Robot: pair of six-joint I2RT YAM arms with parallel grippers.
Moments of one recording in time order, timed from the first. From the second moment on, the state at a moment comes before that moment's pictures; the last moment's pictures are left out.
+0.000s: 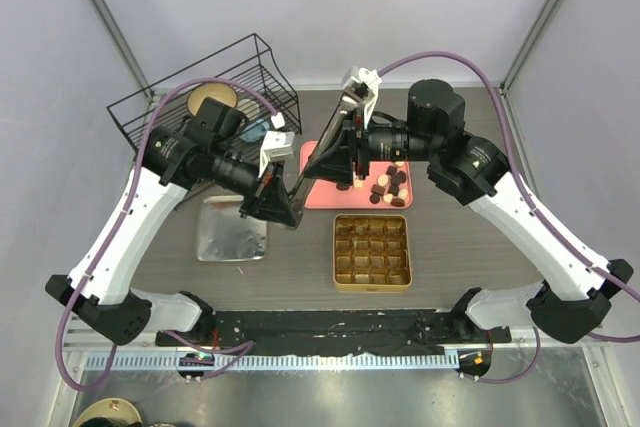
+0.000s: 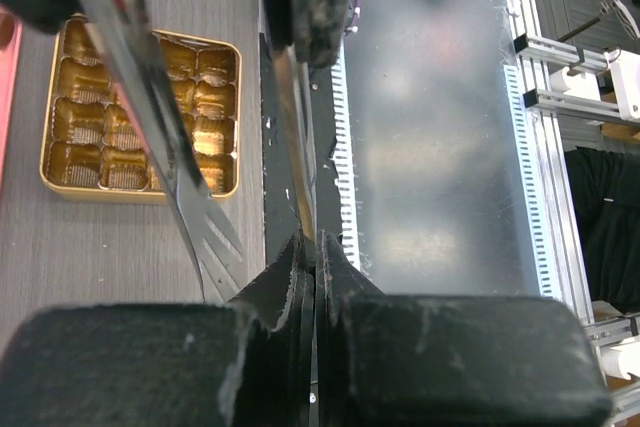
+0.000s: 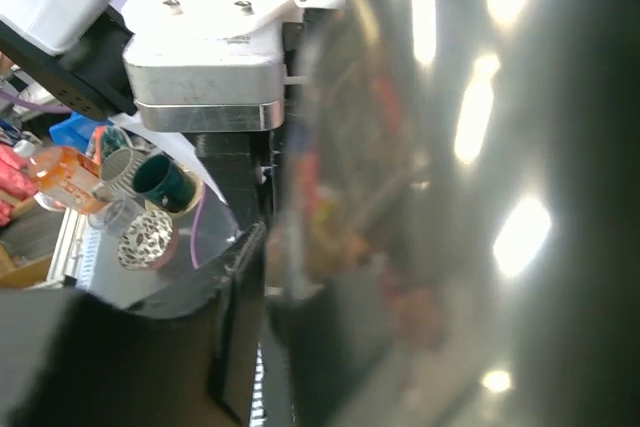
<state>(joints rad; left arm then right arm) -0.55 1.32 1.68 -1.36 1.07 0.50 0.75 1.30 1.60 -0.43 -0.68 0.23</state>
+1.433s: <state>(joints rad) -0.58 0.94 1.43 -1.01 0.38 0.38 1.09 1.35 1.58 -0.31 0.14 0.31</state>
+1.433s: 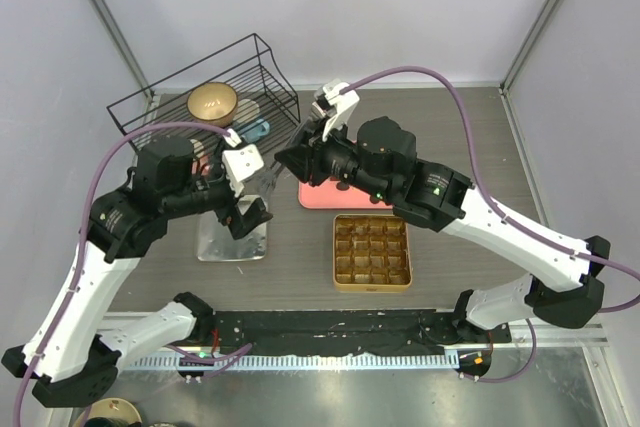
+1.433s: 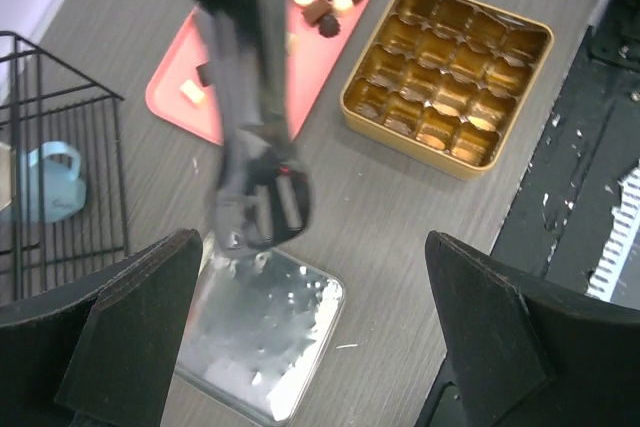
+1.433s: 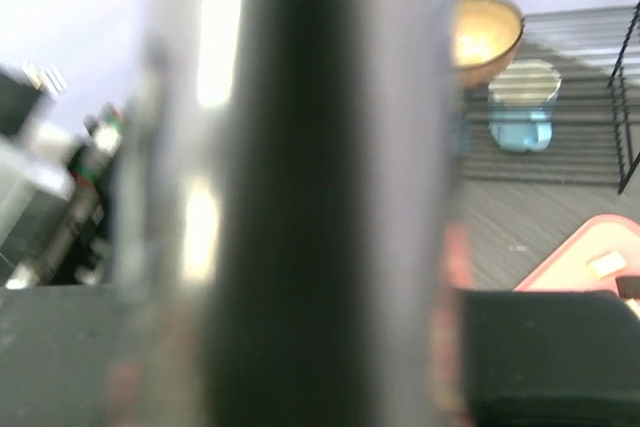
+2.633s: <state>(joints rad) -0.60 0.98 1.36 -0.99 0.41 0.42 1.10 1.28 1.49 -0.18 0.16 0.50</state>
